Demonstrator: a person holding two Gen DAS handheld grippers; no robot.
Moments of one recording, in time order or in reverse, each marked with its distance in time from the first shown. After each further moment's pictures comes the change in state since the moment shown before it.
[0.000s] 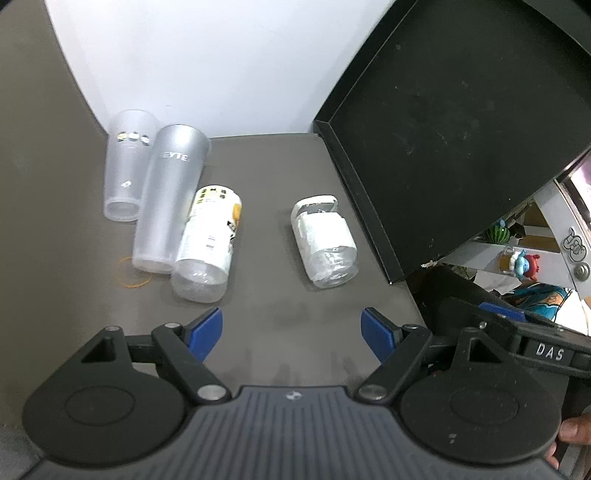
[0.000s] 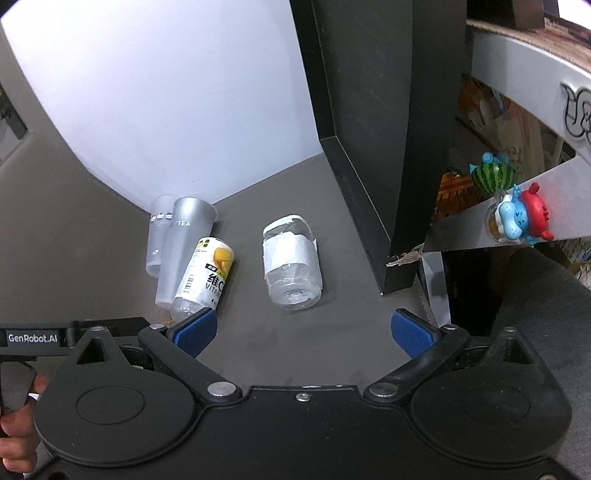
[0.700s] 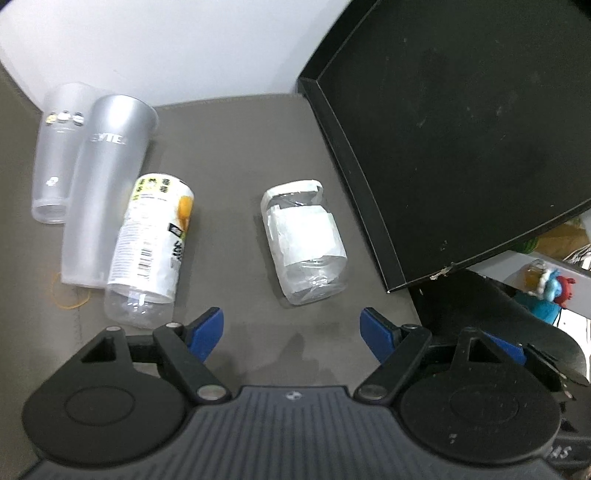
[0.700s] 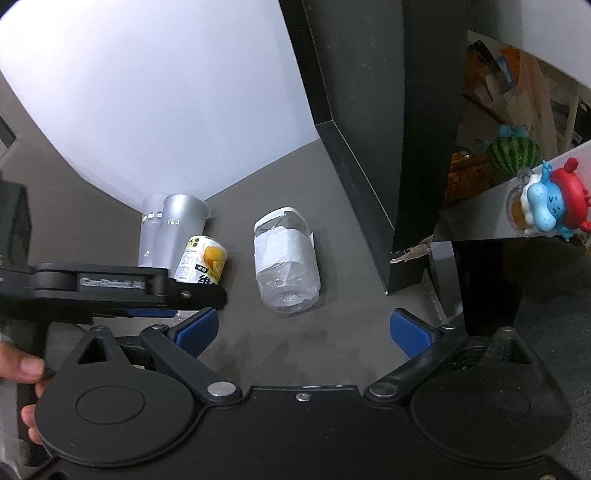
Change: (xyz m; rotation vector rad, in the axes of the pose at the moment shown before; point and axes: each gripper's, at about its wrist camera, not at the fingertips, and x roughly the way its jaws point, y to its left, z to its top) left arm 0.091 -0.022 0.042 -0.003 0.159 -0.030; right arm 0.032 -0.016 0.006 0.044 0.034 0.035
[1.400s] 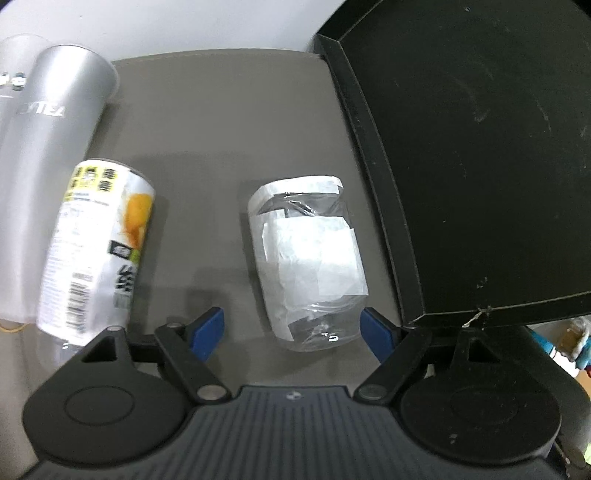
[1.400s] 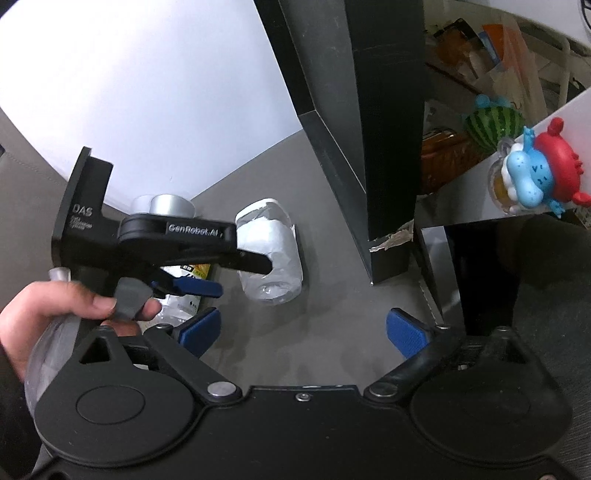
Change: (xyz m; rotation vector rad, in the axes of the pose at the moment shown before) left arm 0.075 0.010 0.038 -0.081 0.122 -0.044; right arm 0.008 -0.018 -0.002 0.039 0.023 0.001
